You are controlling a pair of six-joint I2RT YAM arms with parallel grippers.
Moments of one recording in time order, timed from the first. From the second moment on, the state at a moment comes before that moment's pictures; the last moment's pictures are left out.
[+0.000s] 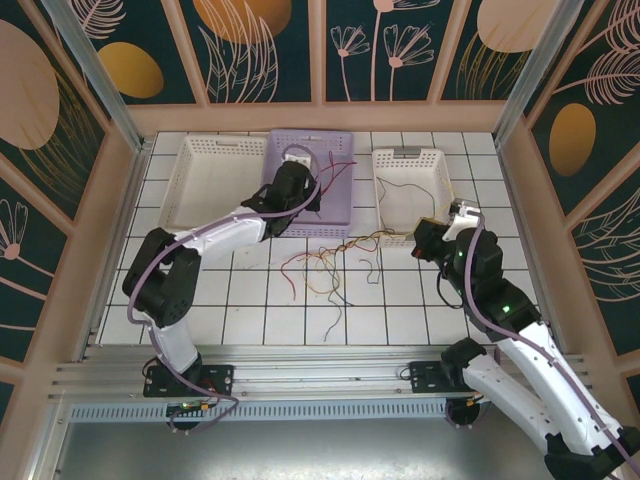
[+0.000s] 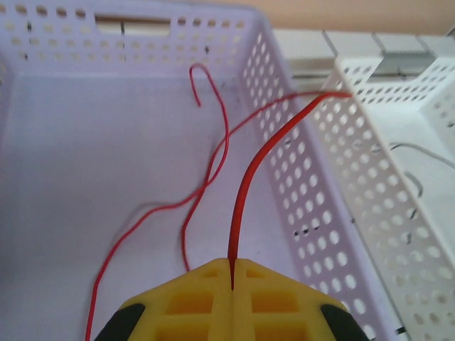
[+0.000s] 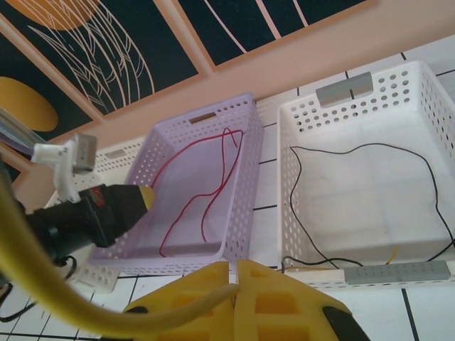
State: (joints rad) left arm -0.63 1.84 1.25 -0.01 -0.16 -0.43; right arm 0.53 0.60 0.75 -0.45 0.19 0.55
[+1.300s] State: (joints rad) left arm -0.60 1.86 1.30 -0.05 -0.11 -0.46; right arm 0.56 0.61 0.79 -0.45 0.19 0.54
